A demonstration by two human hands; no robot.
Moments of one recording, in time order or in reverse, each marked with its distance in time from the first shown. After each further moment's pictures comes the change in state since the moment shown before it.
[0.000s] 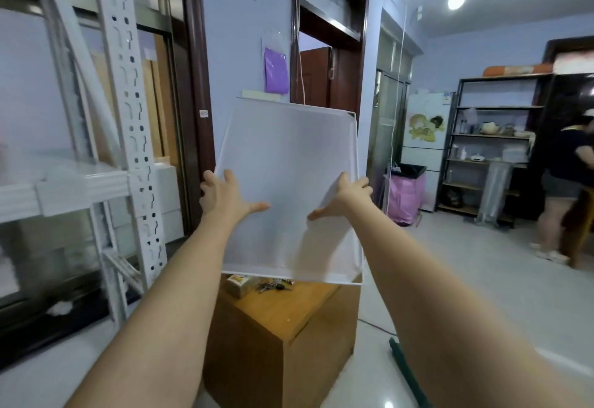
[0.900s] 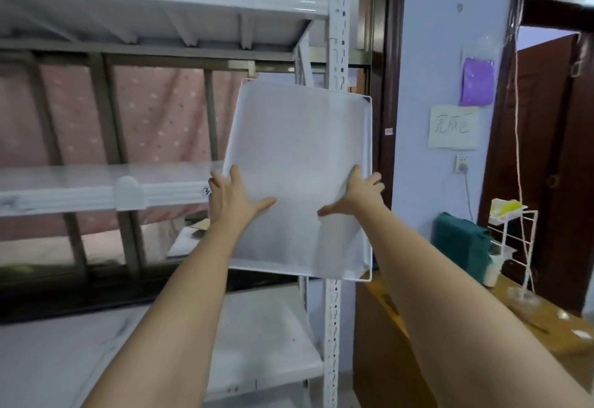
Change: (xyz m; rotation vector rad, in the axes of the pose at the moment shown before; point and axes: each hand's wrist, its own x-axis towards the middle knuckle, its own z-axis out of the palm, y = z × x) left_hand -0.139 -0.171 -0.174 0.253 0.533 -0.398; right_hand -0.126 -0.187 0.045 0.196 -0.185 -0.643
